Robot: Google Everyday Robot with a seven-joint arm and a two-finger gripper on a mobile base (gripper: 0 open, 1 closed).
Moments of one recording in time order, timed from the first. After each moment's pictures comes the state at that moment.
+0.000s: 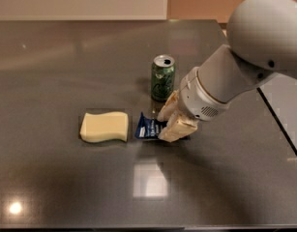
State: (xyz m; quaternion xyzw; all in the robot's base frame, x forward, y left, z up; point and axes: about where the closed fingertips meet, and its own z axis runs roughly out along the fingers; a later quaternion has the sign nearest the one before) arm 0.440 -0.044 0.866 -0.69 0.67 0.13 0.23
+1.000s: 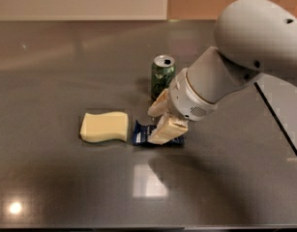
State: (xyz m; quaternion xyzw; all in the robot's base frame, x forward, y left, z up) arm 0.441 -0.022 0.862 -0.70 0.66 0.15 0.24
